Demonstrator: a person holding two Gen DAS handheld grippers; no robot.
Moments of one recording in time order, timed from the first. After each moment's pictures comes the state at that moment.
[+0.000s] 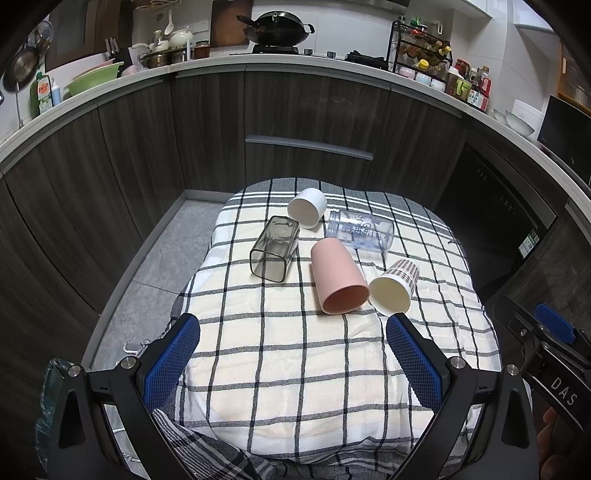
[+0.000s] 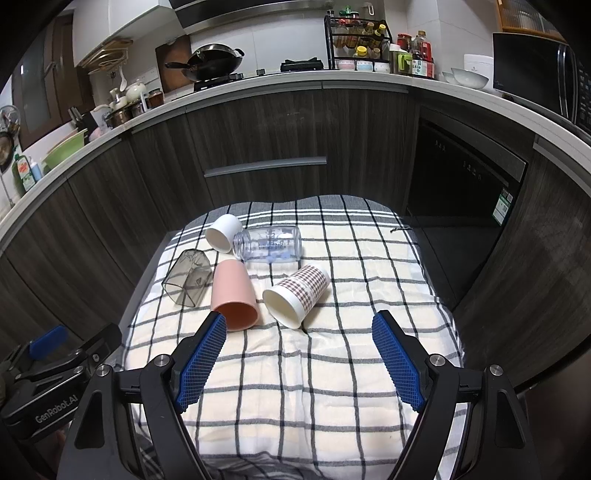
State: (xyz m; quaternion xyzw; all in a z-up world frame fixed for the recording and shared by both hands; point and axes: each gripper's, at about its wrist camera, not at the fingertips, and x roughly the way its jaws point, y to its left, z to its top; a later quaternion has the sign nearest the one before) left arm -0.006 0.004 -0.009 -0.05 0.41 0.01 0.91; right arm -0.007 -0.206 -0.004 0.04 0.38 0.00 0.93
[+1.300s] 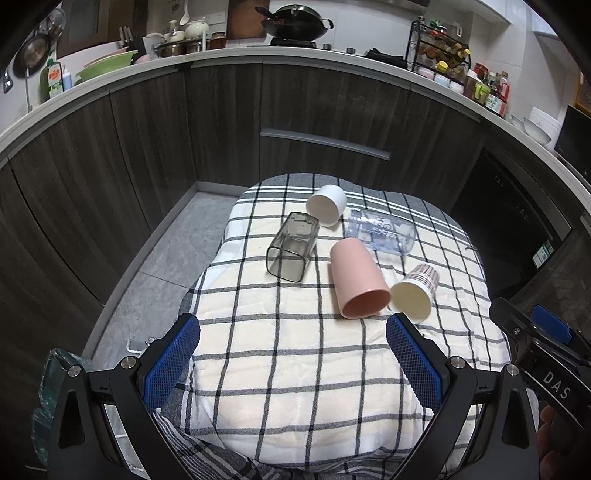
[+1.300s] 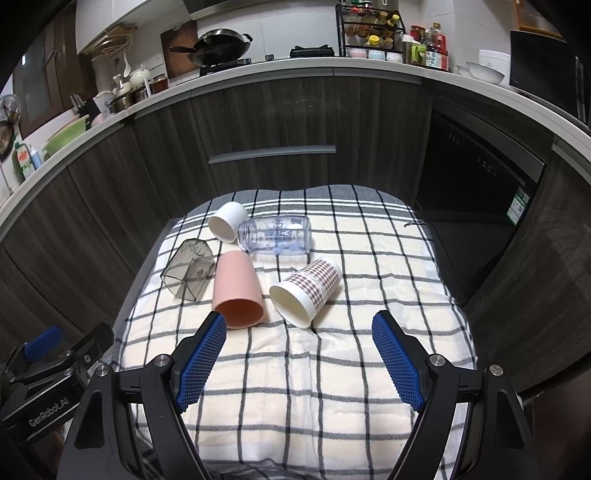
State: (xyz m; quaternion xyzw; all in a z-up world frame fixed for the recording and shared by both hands) left arm 0.012 0.021 -0.024 -0.07 0.41 0.04 0.91; right arm 0.023 -0.189 -0.021 0.03 0.40 0.01 0.92
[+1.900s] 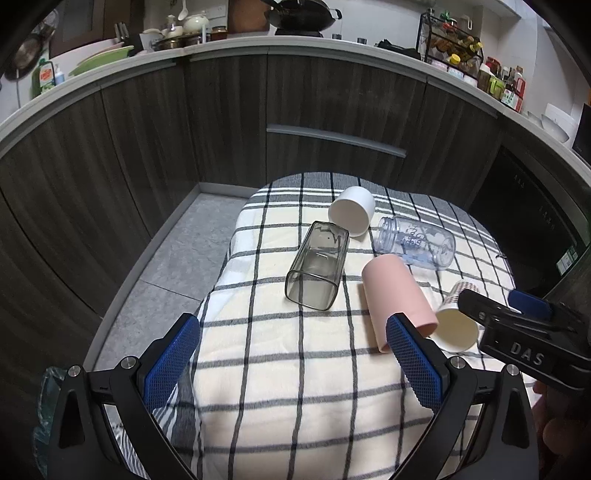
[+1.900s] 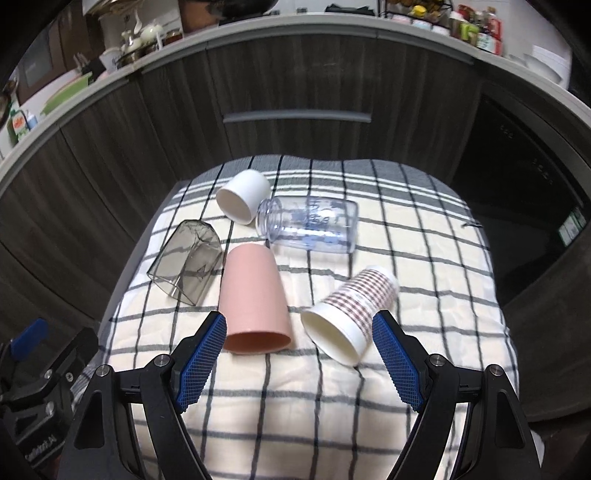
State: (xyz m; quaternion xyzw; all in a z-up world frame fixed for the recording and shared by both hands) left arm 0.077 0.050 -0.063 -0.06 0.42 0.04 0.91; right arm 0.128 -0.141 -0.076 -0.01 0.47 0.05 0.88
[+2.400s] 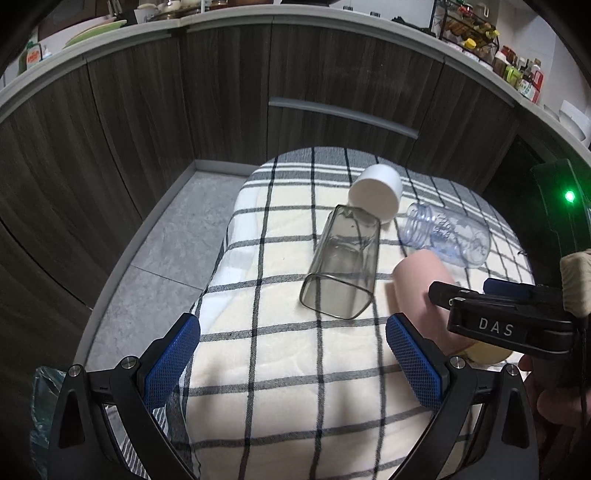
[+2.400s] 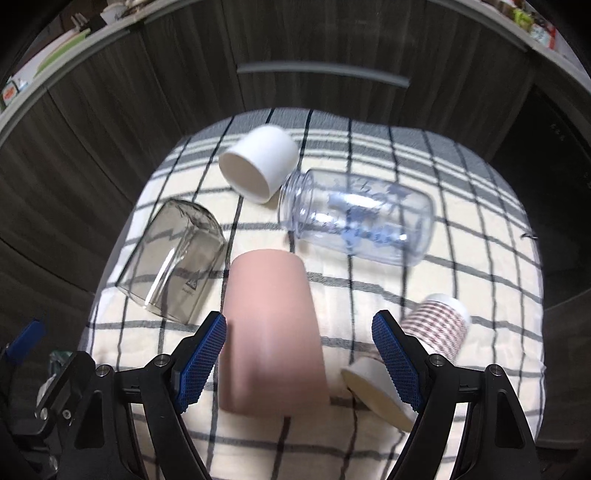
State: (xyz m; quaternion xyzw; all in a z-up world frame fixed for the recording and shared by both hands) left arm 0.126 0.071 -0.107 -0.07 0.46 0.04 0.88; right arm 0.210 -0.101 -0.137 -0.03 0.55 0.08 0.83
